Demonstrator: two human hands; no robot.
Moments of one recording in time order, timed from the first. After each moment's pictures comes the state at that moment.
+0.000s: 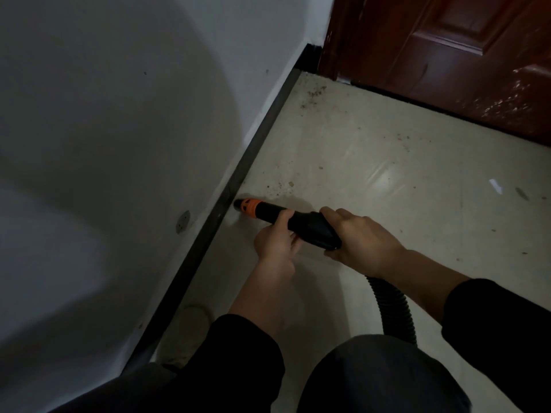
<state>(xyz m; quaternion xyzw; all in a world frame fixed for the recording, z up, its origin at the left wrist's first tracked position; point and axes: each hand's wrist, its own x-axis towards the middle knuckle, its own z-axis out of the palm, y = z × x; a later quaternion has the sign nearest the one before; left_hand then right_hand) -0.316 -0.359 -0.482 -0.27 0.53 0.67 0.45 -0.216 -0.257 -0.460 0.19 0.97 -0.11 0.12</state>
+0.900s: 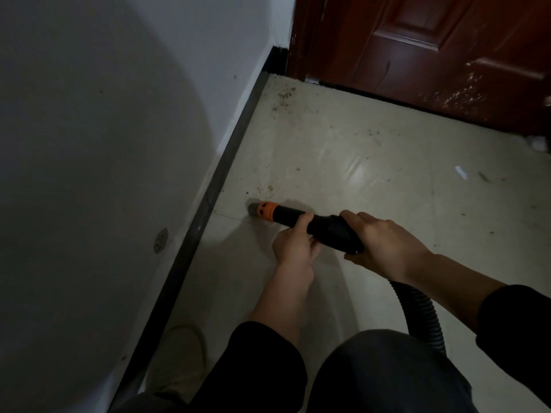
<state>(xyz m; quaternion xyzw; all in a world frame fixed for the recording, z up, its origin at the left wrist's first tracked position) -0.286 -0.323 -0.489 -0.22 0.51 0.65 0.52 -0.169 -0.238 -0.448 0.27 0.95 -0.09 0.11</state>
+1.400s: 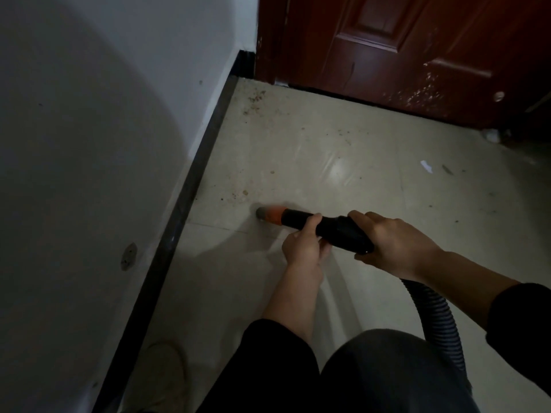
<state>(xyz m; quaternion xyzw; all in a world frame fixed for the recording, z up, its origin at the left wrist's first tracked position) -0.248 -0.293 -0.484 -0.21 0.48 0.62 0.58 -0.124 -0.219 -0.432 0.32 0.93 -0.08 0.14</state>
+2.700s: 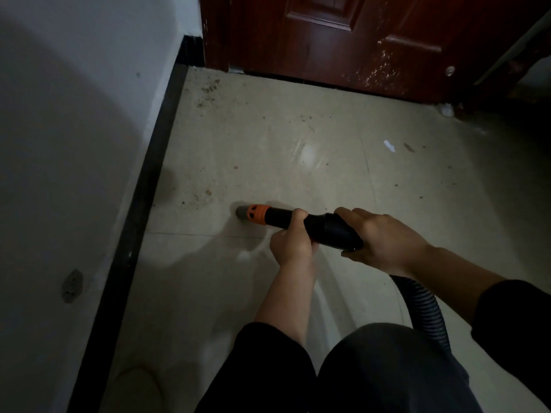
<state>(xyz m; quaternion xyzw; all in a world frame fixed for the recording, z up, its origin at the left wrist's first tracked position) -0.219 -0.270 -0.485 -0.21 0.54 0.59 0.56 -0.090 -0.211 -0.439 0.35 0.92 -0.11 0.12</state>
